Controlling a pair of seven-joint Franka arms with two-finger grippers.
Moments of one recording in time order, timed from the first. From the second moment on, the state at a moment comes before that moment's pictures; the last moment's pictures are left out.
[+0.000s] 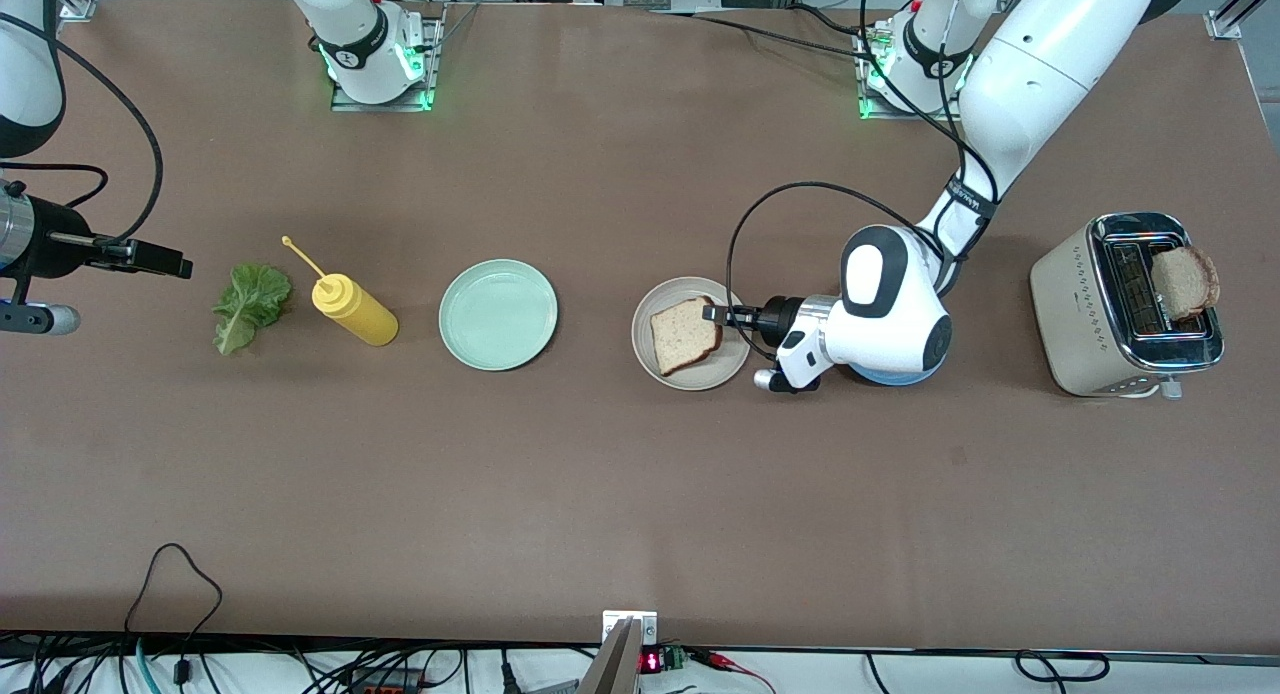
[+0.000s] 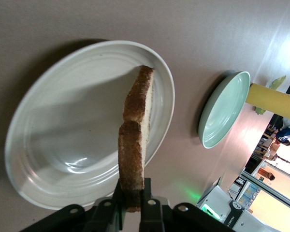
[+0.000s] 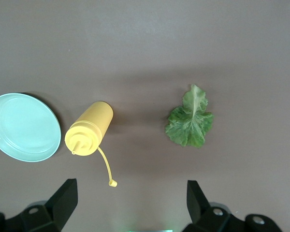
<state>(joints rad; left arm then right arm) -0.01 0.70 -0.43 -1.76 -0.78 2.18 0.10 -0.15 0.21 0.08 -1.55 0.00 1.55 0.03</state>
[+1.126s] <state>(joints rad) 0.09 0.56 -0.34 -1.74 -0.68 1.93 0.11 -0.21 0.21 0.07 -1.57 0.06 1.54 -0.17</state>
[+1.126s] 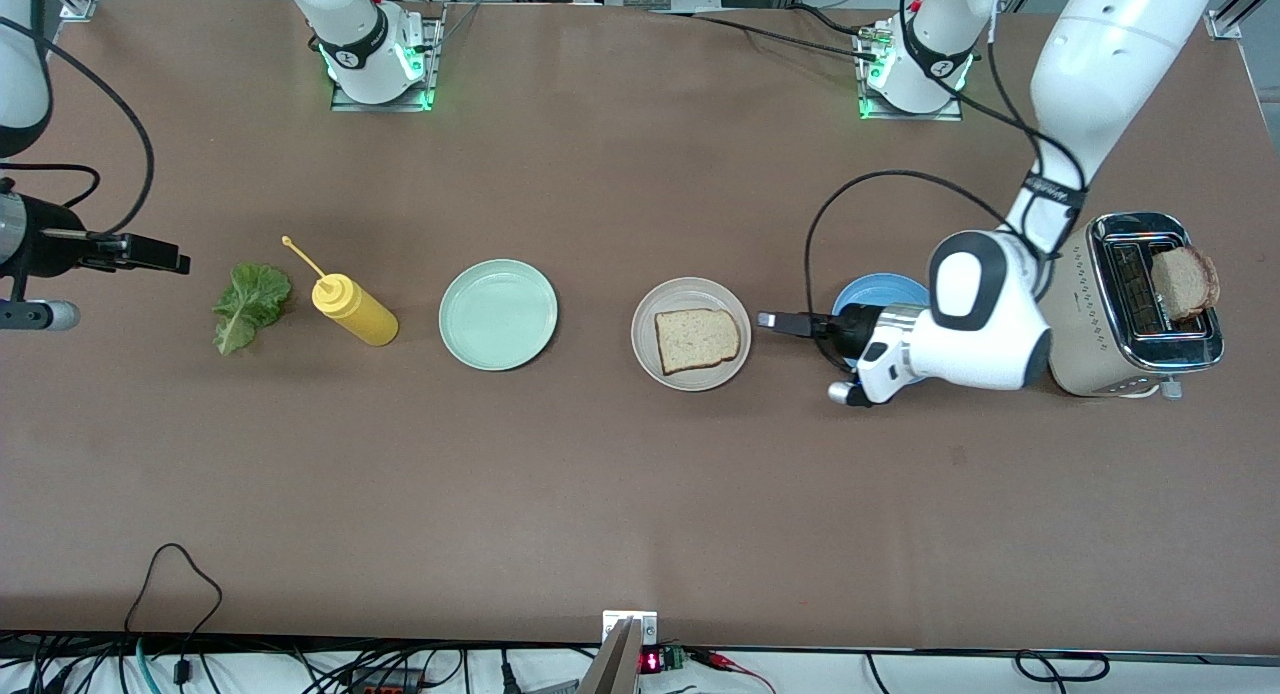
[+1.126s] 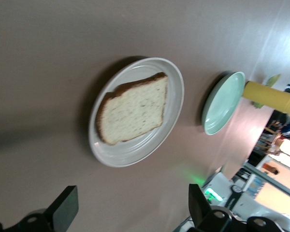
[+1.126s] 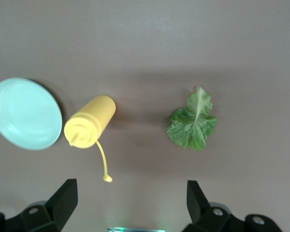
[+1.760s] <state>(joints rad) 0.05 0.40 -0.11 -1.62 -0.18 1.89 0.11 -0.37 0.19 0.06 -1.72 0.13 1.59 -0.56</state>
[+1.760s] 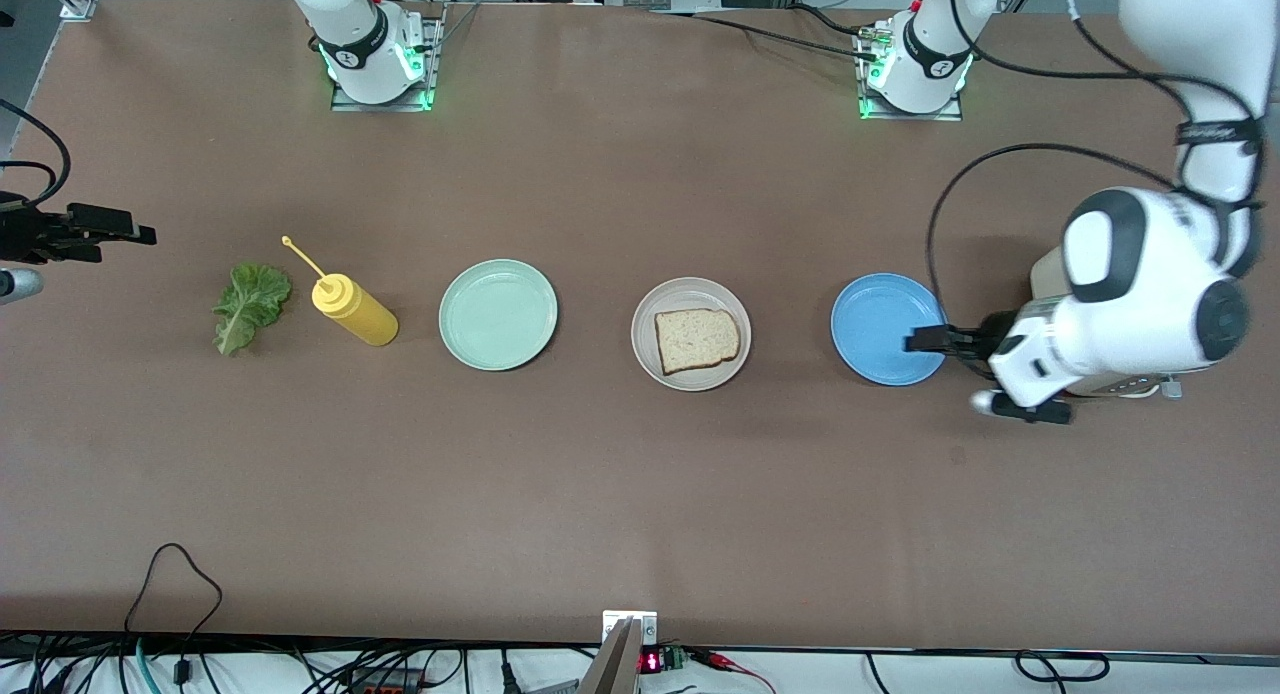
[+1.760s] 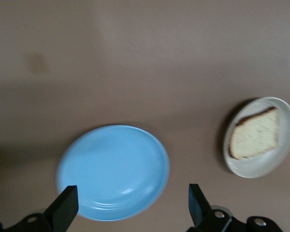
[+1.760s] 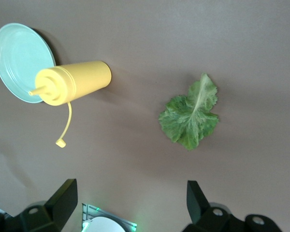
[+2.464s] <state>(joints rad) -0.01 0.20 0.01 -1.43 0.00 1.59 0.04 -0.41 0.08 0.06 -2.04 0.28 1.86 -1.02</state>
